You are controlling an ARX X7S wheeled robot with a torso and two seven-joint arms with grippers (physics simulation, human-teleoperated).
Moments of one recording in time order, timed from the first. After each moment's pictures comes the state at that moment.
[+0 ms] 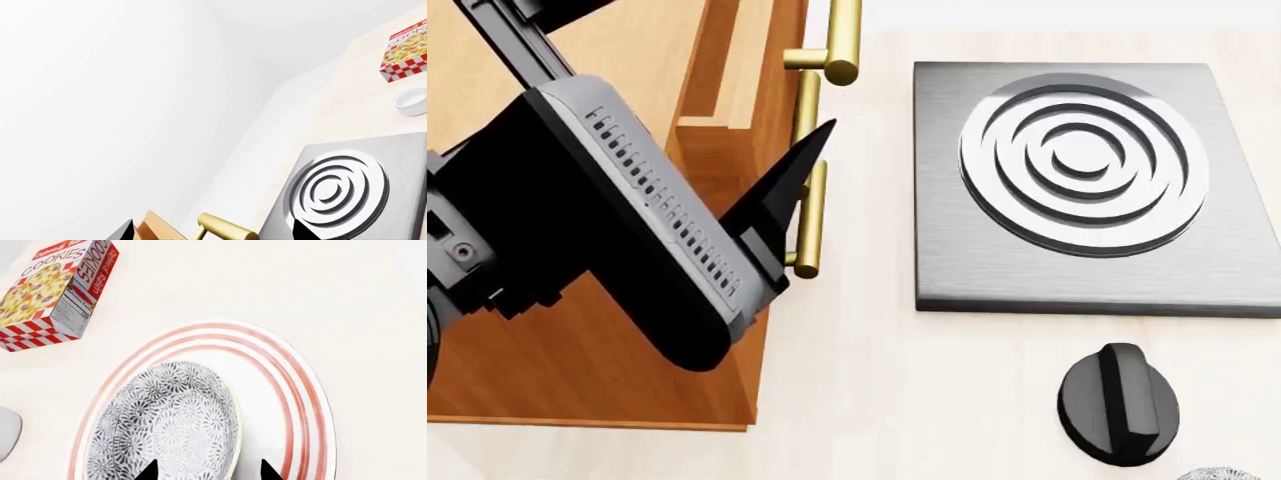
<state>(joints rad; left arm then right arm) -1.58 -0.65 1.20 0.50 -0.75 -0.65 -0.32 0.29 0.59 0.45 0.26 1.21 0.21 0.94</state>
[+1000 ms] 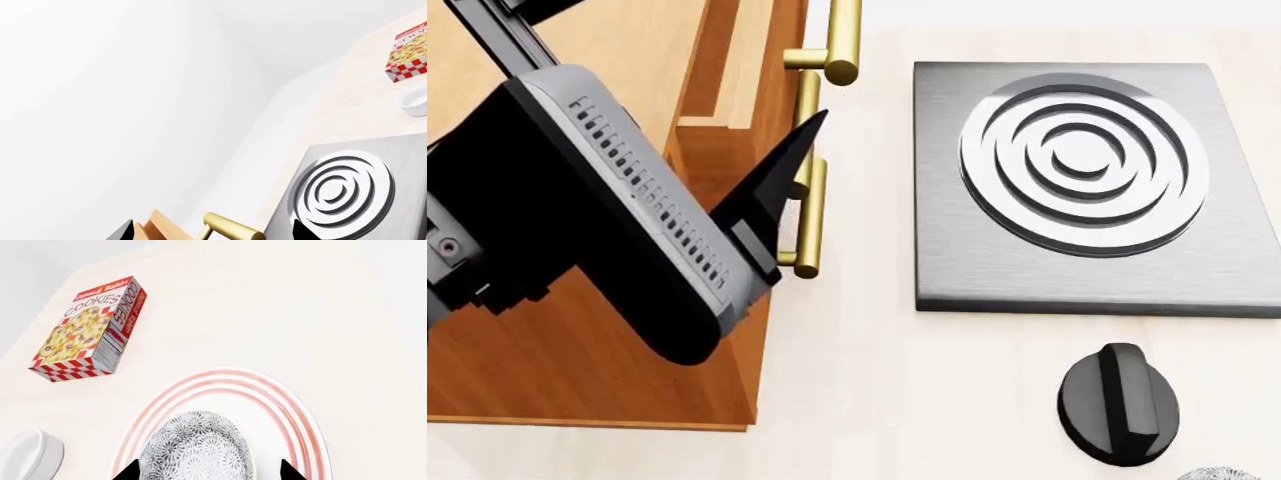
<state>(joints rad) -1.59 -0.66 1.19 0.51 -0.76 -0.67 -0.33 0.21 0.67 0.52 0.09 1.27 0.26 0.99</state>
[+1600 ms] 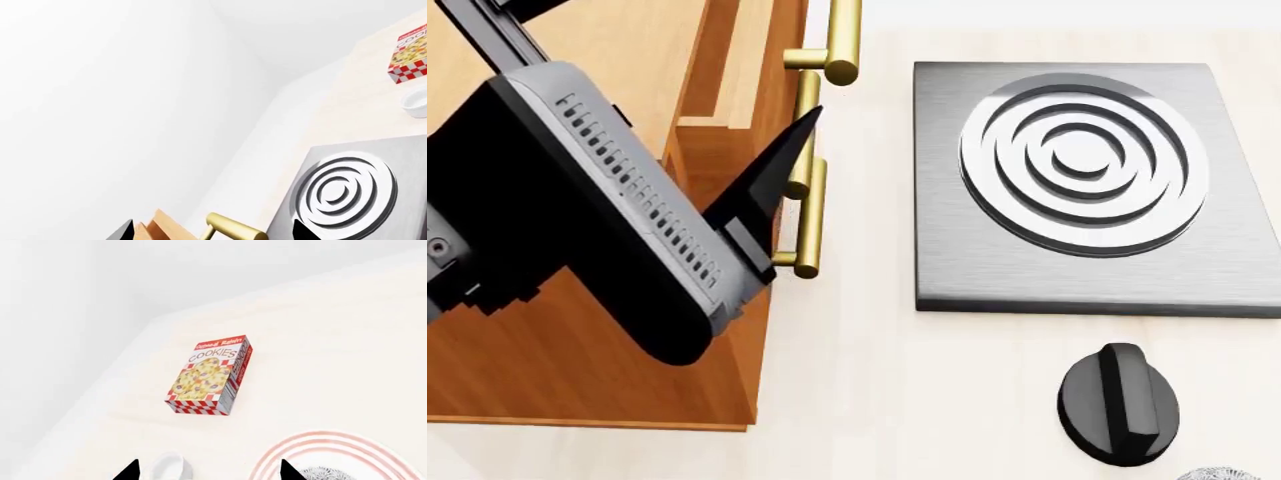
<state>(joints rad) -1.59 -0.66 1.18 0.52 -0.77 -0.67 -0.33 0.35 0.79 0.45 -0.17 1.31 0.34 1.08</state>
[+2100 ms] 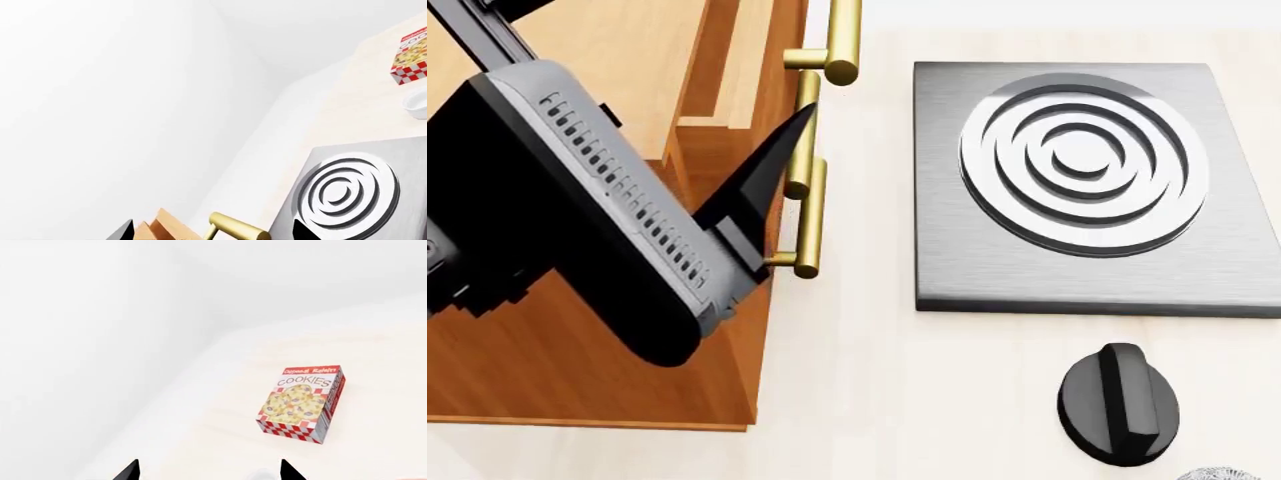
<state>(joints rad) -1.59 -0.68 1.17 0.54 -0.78 -0.68 -0.34 0.61 0.86 0.31 -0.33 1.40 0.43 1.15</state>
